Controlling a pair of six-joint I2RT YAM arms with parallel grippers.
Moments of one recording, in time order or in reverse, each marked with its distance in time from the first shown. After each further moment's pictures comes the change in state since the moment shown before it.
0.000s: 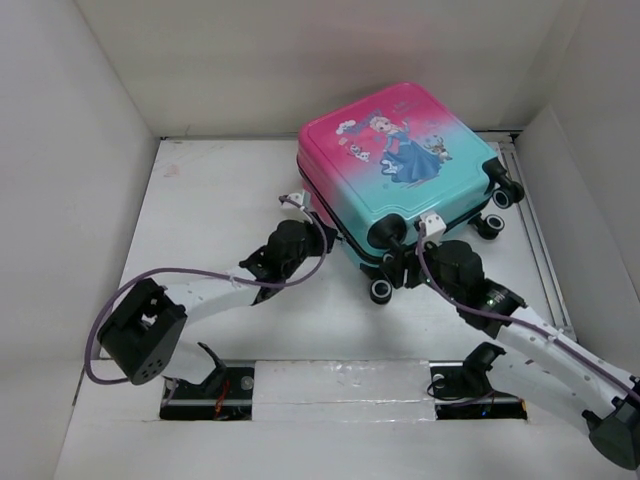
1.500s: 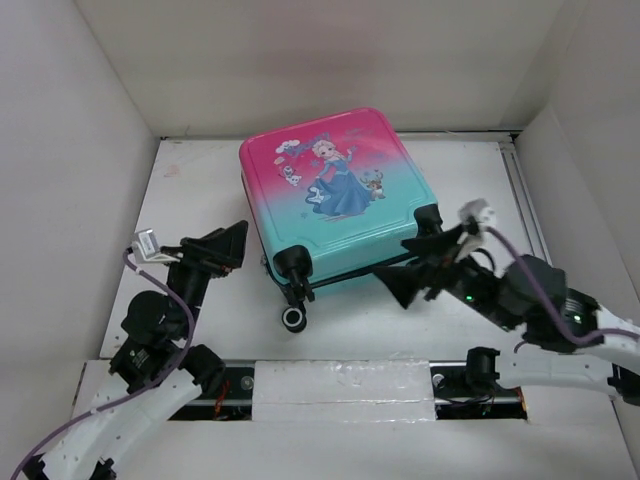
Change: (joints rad) left arm 0.087 -1.099 -0.037 -0.525 -0.254 -0.107; right arm 0.643 0.015 0.564 -0.206 0.425 0.055
